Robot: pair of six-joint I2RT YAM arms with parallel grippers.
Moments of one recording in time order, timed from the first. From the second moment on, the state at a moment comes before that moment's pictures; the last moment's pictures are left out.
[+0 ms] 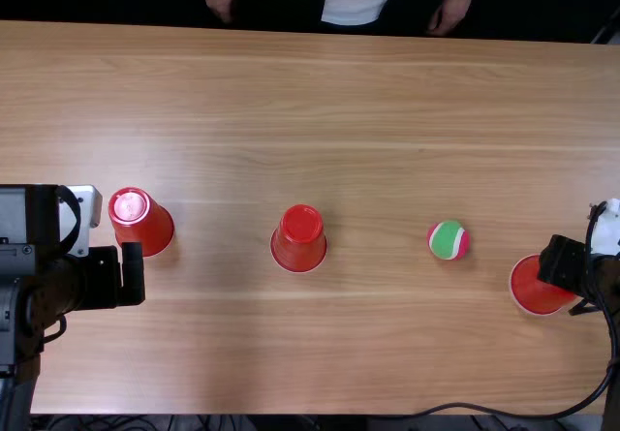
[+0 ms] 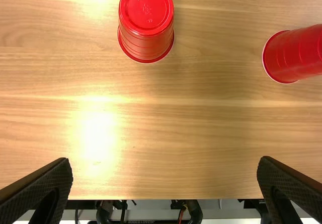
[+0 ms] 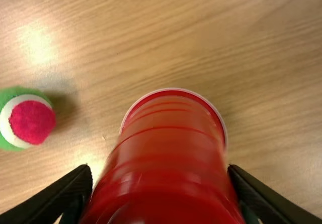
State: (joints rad) left arm 0.02 1.20 1.48 -1.42 0.06 -0.08; right arm -0.47 1.36 1.10 -0.85 -0.09 -0.13
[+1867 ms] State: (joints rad) left arm 0.02 0.93 1.33 -1.38 0.06 -0.08; right arm 0.09 0.96 1.17 -0.96 -0.10 -0.04
